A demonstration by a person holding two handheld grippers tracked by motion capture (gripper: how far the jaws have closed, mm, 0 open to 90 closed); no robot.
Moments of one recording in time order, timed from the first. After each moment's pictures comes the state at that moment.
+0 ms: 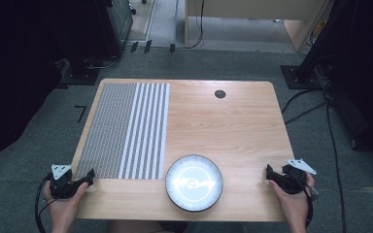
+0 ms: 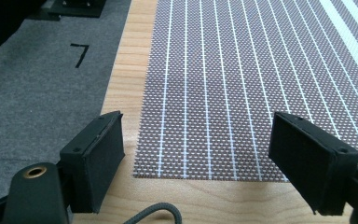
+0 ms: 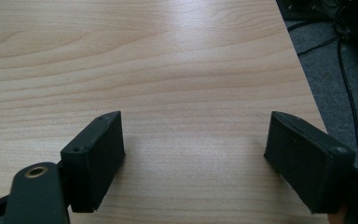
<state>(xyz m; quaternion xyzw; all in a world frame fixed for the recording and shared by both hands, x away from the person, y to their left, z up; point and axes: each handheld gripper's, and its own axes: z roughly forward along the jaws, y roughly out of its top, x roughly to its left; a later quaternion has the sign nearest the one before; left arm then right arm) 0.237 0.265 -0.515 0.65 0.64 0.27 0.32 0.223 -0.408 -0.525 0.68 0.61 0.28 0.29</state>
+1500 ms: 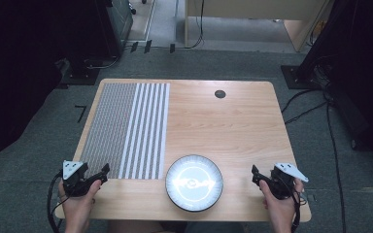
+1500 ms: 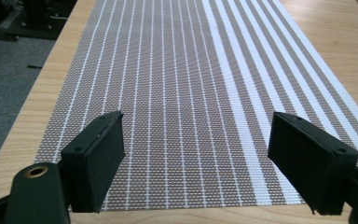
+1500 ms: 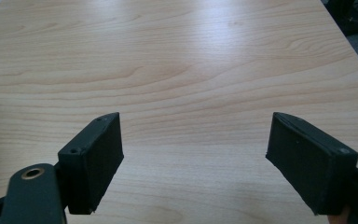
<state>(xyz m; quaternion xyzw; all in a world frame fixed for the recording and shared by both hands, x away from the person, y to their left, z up) 0.230 0.213 -0.482 0.64 0.61 0.26 0.39 0.203 -0.354 -0.495 0.67 0.59 0.36 0.27</state>
